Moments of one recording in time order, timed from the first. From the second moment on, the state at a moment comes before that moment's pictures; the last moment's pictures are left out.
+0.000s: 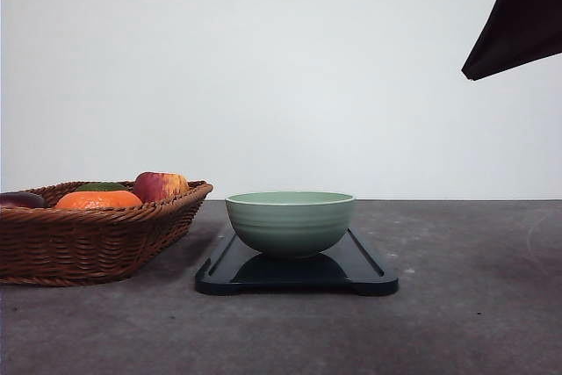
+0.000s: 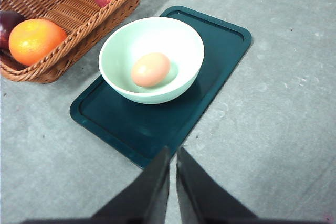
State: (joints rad) left_arx 0.00 0.06 0.07 -0.16 0.05 -0.15; right_arx 0.45 0.83 0.66 -0.40 -0.20 0.03
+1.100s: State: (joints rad) left_arx 0.00 0.00 0.03 -0.18 0.05 -0.15; right_arx 0.45 0.83 0.66 -0.39 -0.19 0.01
